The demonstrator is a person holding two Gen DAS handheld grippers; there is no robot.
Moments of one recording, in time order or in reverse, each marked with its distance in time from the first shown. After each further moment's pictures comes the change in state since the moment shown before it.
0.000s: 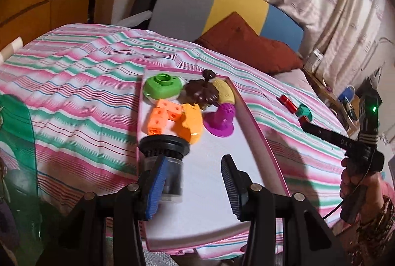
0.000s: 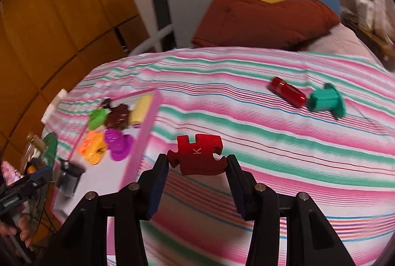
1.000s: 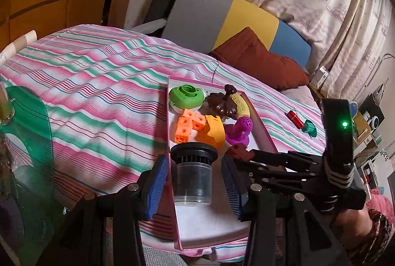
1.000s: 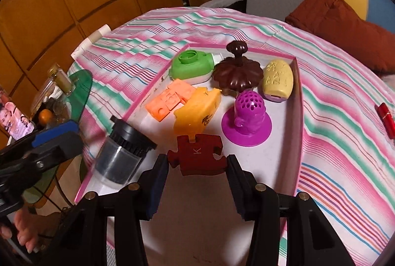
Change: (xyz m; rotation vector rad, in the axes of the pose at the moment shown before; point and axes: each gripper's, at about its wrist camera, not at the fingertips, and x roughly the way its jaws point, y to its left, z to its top) left arm -0.017 0.036 0.000 -0.081 -0.069 0.015; right arm 0.090 0.158 -0.024 -0.263 0.211 0.115
